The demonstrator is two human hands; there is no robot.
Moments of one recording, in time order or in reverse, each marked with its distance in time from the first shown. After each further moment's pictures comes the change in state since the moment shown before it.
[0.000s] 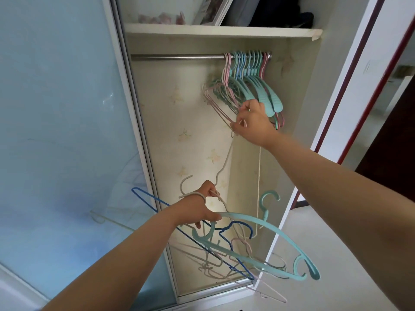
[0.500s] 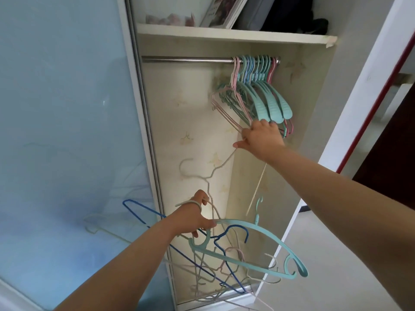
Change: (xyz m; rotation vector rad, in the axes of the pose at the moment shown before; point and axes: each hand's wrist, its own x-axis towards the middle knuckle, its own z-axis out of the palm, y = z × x) left_hand 0.006 -0.033 -0.015 0.006 0.065 -0.110; right_hand 0.001 -0.013 0.014 -0.708 -0.194 -0.009
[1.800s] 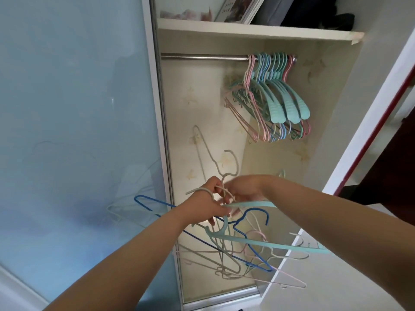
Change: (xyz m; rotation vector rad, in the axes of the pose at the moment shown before) left_hand -0.005 0.020 -0.028 -0.252 0.022 0.177; right_hand -0.026 -0.097 0.060 1.458 -1.154 0.137
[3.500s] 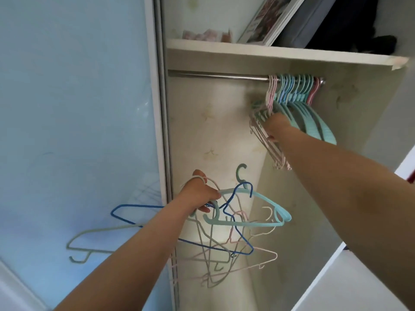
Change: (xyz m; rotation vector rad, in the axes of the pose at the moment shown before) left_hand 0.071 0.028 -0.044 -0.020 0.424 -0.358; right_hand 0.000 -0.148 -0.168 -0.504 1.034 -0.189
